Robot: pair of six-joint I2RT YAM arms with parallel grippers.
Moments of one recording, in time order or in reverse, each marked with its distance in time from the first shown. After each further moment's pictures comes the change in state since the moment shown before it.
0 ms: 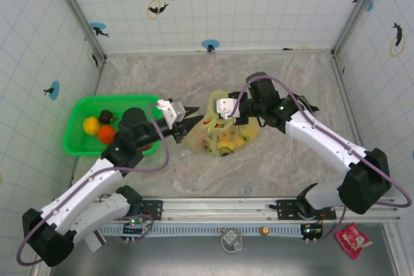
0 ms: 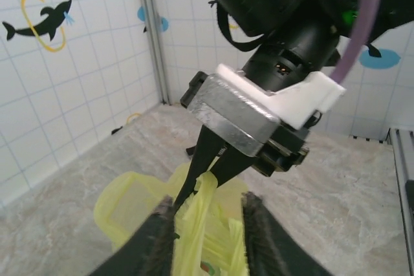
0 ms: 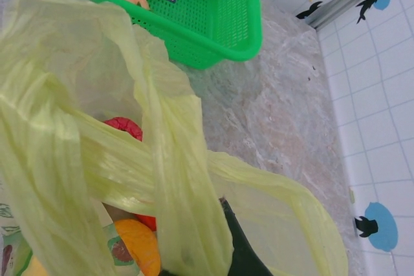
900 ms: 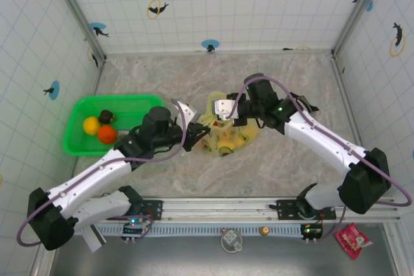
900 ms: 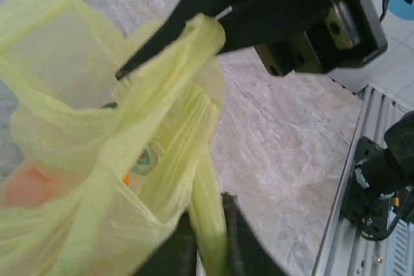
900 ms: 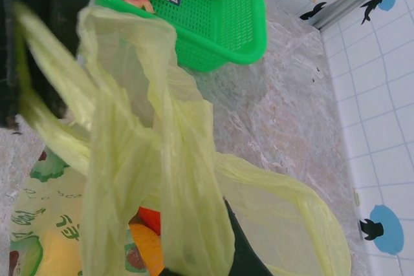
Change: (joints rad) left arm -0.118 0.161 0.061 -0.276 -0.121 -0.263; right arm 0.023 0.000 -0.004 0.007 0.015 0.018
